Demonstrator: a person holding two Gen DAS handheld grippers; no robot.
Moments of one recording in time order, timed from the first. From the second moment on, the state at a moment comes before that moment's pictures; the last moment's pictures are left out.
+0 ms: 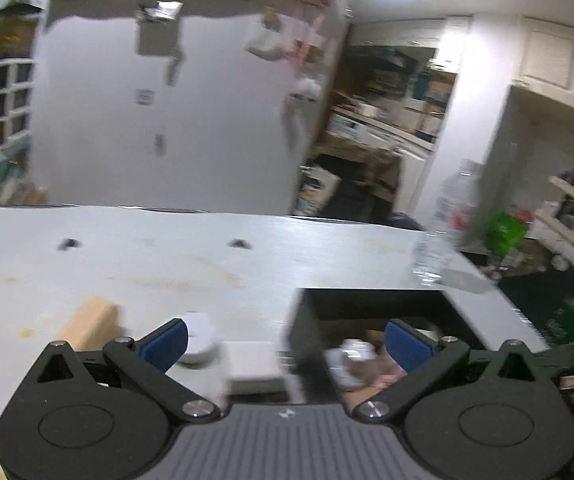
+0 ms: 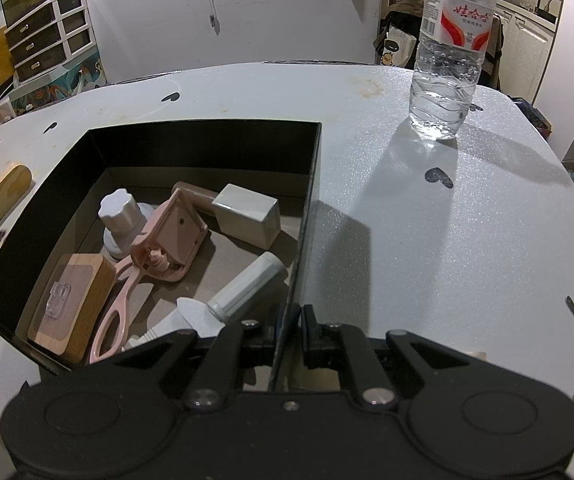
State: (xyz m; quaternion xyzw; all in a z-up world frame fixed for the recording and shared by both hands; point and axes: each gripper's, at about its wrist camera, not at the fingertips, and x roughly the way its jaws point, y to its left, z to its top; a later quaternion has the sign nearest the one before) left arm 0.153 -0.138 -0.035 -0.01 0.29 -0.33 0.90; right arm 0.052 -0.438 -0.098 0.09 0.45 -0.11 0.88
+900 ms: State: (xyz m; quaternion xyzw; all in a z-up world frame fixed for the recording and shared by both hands) left arm 0.250 -0.084 -0.105 0.06 0.32 -0.18 0.93; right arm 0.052 -0.439 -0.099 0.09 0.45 -0.11 0.88
